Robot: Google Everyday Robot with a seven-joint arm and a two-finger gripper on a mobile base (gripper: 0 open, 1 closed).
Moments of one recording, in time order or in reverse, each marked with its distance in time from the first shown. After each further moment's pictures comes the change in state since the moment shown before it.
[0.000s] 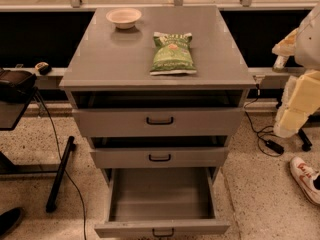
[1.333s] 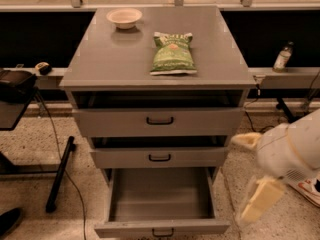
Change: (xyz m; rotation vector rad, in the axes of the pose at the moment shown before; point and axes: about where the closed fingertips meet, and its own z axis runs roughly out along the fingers) arm 0.005 0.118 0.147 -0.213 -0.304 0.000
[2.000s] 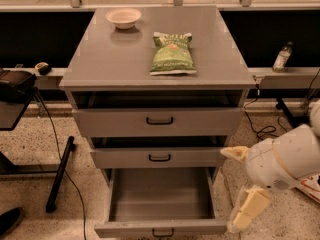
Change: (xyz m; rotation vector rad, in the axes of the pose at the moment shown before) arm 0.015 0.014 0.045 -0.088 -0.070 0.004
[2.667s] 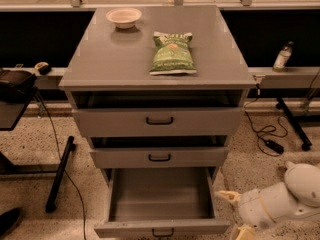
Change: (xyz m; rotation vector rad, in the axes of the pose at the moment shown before) arm 0.130 0.004 0.151 -0.122 -0.172 0.068
